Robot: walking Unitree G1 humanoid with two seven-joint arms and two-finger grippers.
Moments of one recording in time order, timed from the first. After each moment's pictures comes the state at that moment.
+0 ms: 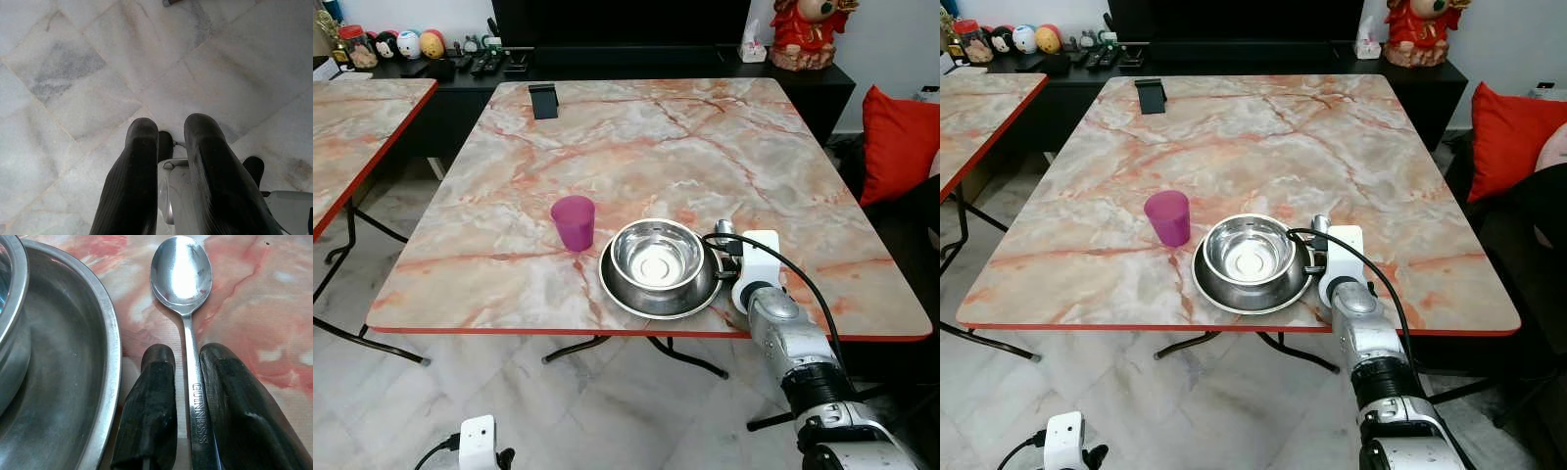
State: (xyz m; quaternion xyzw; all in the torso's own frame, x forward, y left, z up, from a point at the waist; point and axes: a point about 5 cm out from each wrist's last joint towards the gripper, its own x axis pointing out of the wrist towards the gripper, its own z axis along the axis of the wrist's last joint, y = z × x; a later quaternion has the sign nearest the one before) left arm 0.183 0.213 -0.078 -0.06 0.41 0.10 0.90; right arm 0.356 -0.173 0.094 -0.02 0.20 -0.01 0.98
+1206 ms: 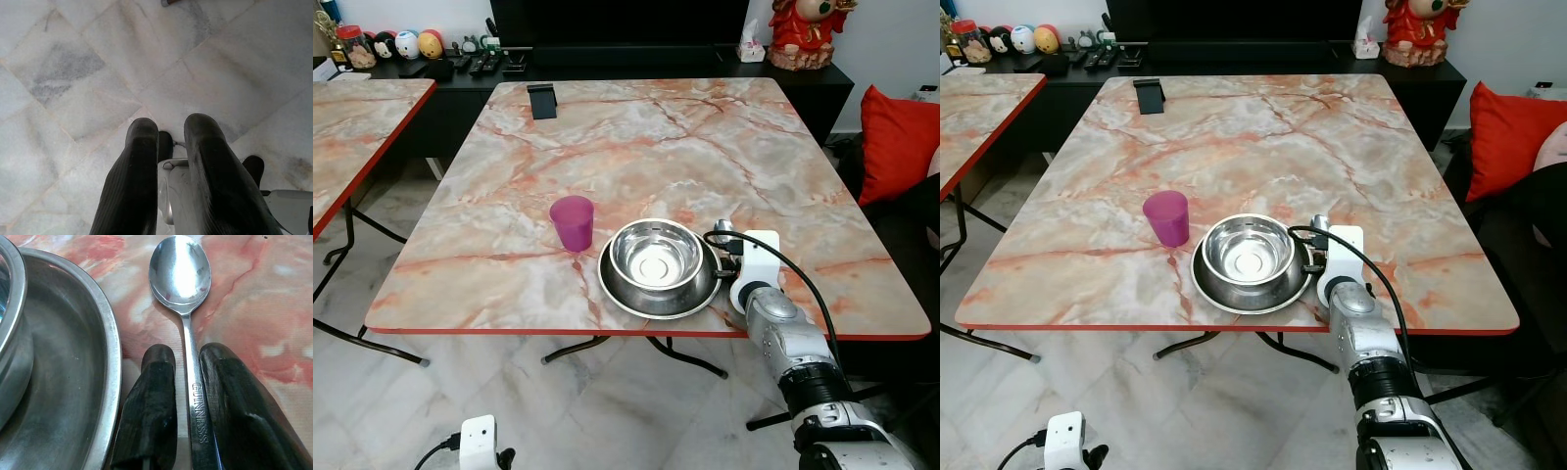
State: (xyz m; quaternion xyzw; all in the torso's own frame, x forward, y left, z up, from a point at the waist) left arm 0.183 0.213 -0.078 -0.06 0.41 0.10 0.90; right arm 0.356 -0.169 0.094 0.00 0.20 -0.01 0.98
